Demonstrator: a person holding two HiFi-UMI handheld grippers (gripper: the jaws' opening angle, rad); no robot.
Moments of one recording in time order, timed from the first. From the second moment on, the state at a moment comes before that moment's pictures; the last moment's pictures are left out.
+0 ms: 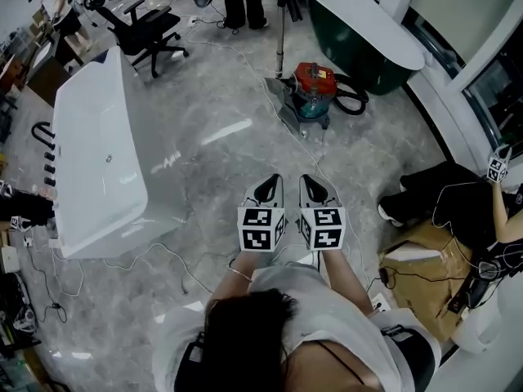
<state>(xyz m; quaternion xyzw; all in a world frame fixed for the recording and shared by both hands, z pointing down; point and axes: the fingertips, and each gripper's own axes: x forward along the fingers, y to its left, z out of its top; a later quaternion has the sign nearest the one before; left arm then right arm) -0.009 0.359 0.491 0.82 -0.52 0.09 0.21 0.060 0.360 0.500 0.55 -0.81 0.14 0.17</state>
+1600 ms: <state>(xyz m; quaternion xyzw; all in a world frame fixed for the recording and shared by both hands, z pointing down) -0.135 0.281 0.503 0.83 -0.50 0.11 0.22 -0.068 0.273 0.508 0.55 -0.80 0.15 0.18</state>
